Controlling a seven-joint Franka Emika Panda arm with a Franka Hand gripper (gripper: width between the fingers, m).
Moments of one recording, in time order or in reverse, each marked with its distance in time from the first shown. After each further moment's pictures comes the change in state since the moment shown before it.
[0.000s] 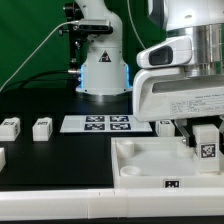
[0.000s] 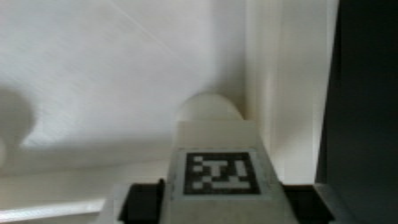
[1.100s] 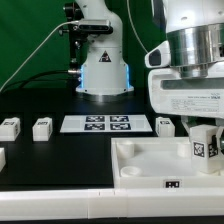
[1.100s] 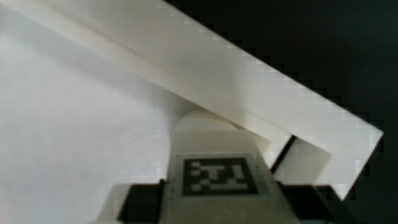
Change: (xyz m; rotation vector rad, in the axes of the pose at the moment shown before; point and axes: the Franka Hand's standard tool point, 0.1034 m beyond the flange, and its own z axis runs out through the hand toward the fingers) arm -0.001 -0.006 0.001 0.047 0.016 1.081
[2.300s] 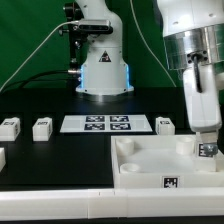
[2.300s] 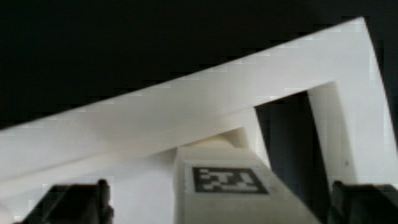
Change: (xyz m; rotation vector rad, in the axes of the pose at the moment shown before) arm -0.005 0.002 0.002 0.012 -0.050 0.598
